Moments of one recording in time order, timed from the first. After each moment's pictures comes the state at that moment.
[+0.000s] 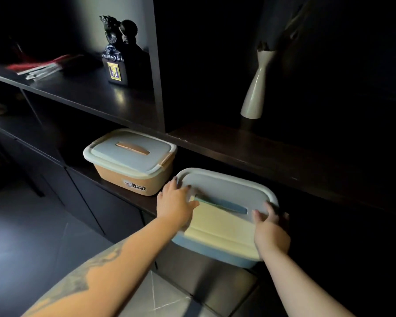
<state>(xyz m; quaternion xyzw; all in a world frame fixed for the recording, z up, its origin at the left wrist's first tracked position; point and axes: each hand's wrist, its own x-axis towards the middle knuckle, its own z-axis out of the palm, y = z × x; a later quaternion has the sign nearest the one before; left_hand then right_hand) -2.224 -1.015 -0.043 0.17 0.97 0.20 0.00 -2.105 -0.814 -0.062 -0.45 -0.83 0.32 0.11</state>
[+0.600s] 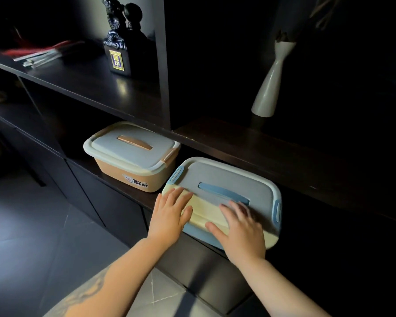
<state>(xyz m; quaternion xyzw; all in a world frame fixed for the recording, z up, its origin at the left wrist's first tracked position) -2.213 -1.046 -0.075 0.26 0.94 0.20 -0.07 -2.115 -0.869 -0.058 -0.12 -0.99 0.08 0.07</state>
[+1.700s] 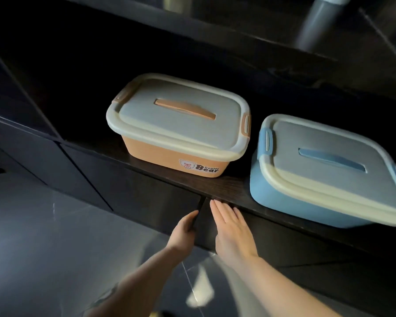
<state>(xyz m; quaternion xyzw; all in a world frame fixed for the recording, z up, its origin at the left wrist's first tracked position) -2.332 -1.210 -0.255 0.08 0.75 0.54 0.37 -2.250 -1.094 -0.186 -0.14 -0.98 0.08 -0.09</state>
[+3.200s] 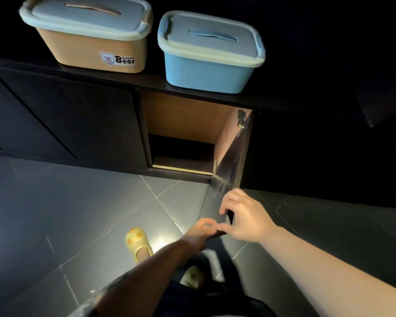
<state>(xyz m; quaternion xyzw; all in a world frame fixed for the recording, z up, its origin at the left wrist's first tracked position) -1.944 -1.260 -0.218 0.11 0.63 0.46 0.62 -1.858 -1.119 -0.165 -0.14 -0.97 0.17 -0.08</state>
